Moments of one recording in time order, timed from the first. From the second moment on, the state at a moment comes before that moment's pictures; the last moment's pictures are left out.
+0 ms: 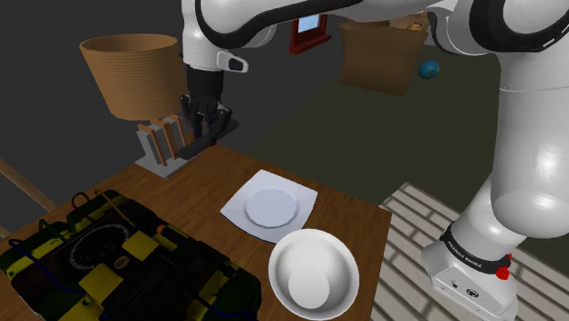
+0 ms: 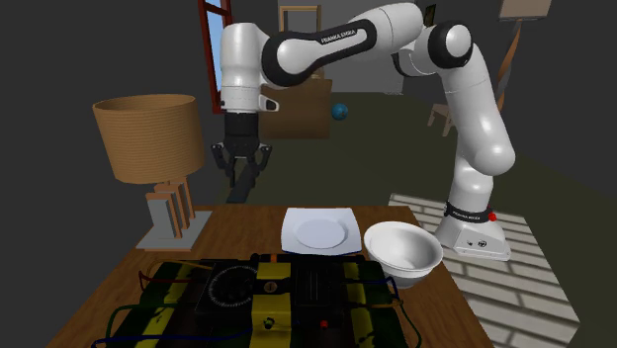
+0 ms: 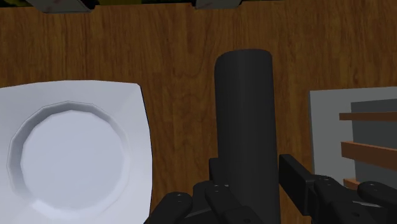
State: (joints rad) arm 0.12 0.44 0.58 -1.48 -0.03 1.95 1.84
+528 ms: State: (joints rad) arm 0.06 0.17 0.64 -1.84 0.12 2.07 1.83
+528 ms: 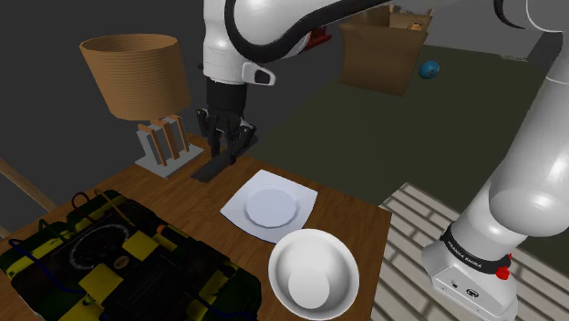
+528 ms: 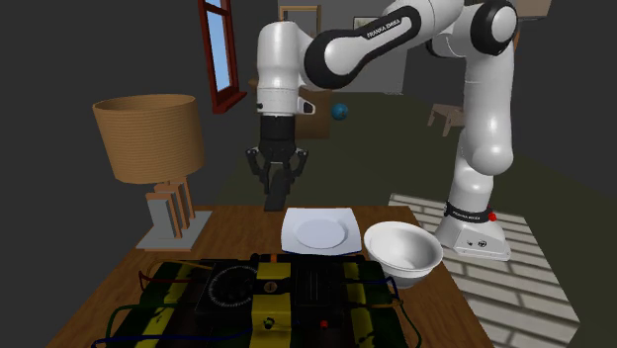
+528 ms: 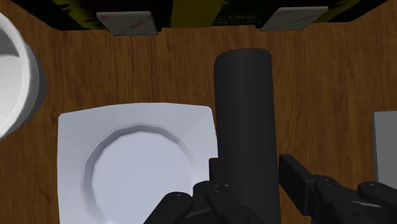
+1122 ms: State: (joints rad) arm 0.10 -0.16 0.69 -2.17 0.35 2.13 1.80
